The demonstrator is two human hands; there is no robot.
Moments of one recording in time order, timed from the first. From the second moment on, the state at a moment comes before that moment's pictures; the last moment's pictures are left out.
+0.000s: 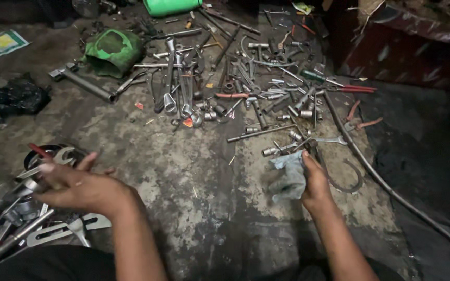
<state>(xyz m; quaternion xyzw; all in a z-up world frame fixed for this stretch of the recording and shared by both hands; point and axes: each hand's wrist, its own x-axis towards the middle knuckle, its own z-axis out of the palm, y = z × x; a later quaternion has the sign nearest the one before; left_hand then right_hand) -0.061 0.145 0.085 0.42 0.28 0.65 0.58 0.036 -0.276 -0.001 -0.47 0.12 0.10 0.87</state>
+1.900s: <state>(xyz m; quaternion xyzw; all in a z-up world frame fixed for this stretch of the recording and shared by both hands) 0.007 -0.068 -0.035 0.46 0.15 0.03 0.87 0.032 -0.242 -0.035 -0.63 -0.01 0.08 0.77</state>
